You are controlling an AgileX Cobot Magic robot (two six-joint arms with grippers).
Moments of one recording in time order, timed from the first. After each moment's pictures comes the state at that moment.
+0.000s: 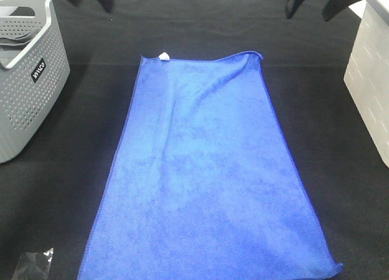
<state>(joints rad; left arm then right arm) -0.22 2.27 -2.40 0.03 1.21 0.00 0.13 2.06 -2.05 0.10 1.21 0.00</state>
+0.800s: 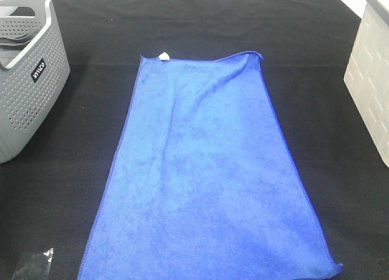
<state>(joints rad) 0.25 1.57 -1.72 0.03 1.15 0.00 0.02 1.70 -1.76 0.01 1.22 0.10</state>
